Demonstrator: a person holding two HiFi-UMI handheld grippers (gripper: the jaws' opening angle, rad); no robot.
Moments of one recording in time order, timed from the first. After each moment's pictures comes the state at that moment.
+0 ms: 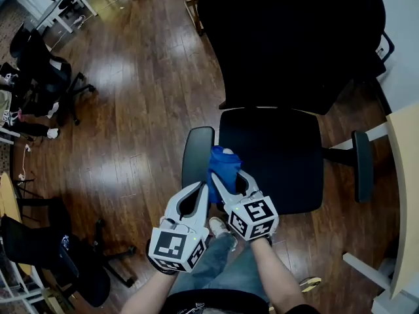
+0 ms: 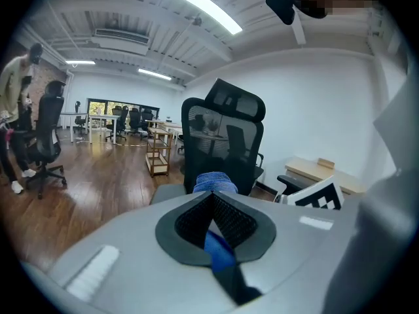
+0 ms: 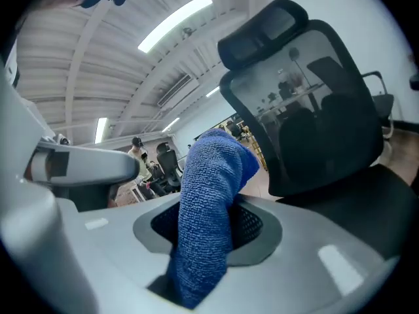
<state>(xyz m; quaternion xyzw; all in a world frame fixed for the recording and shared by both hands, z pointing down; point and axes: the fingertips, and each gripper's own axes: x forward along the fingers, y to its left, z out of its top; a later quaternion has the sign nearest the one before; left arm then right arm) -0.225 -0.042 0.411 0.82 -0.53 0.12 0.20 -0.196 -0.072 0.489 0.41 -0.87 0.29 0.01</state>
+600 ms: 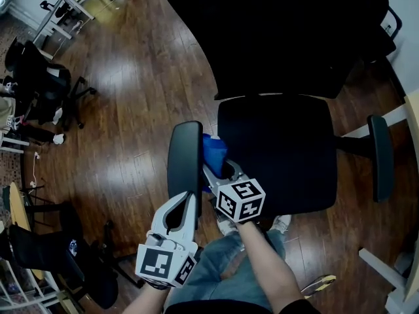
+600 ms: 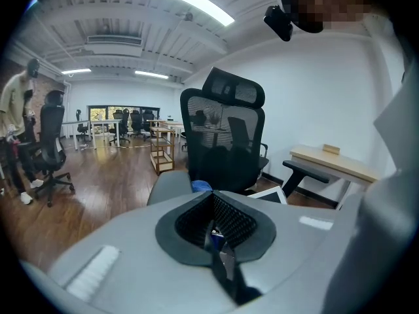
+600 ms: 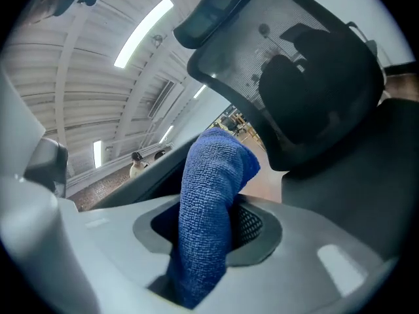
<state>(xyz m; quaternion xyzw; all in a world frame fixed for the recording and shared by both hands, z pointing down) -0.223 -0.032 0.453 0.81 -0.54 0.16 0.18 -0.219 -0.109 0.583 0.38 -0.84 0.38 -0.05</state>
